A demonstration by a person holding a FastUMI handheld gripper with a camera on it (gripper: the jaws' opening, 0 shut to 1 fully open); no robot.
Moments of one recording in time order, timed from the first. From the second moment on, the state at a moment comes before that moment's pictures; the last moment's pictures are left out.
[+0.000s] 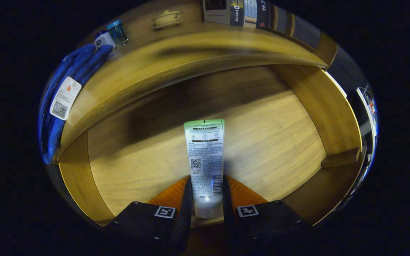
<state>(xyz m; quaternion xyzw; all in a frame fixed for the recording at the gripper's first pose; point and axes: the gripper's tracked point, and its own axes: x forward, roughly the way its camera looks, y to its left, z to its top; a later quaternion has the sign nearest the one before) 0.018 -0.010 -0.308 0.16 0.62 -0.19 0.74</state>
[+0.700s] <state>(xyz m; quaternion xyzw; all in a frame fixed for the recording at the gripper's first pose) 0.011 -0.025 -0.206 0.07 0.51 -0.21 0.83</state>
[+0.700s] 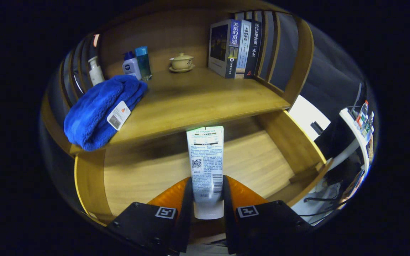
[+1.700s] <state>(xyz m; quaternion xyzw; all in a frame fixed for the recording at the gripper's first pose) 0.163 -0.080 -0.156 0.05 0.37 -0.15 0.92</state>
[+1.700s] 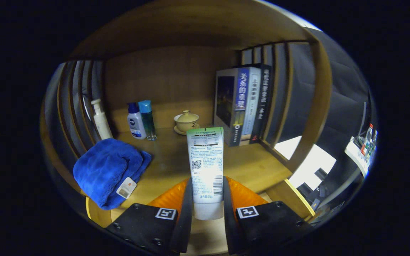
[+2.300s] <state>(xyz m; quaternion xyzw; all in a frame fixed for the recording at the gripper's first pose) 0.217 -0.074 -0.203 0.07 0.37 -0.08 0.92</state>
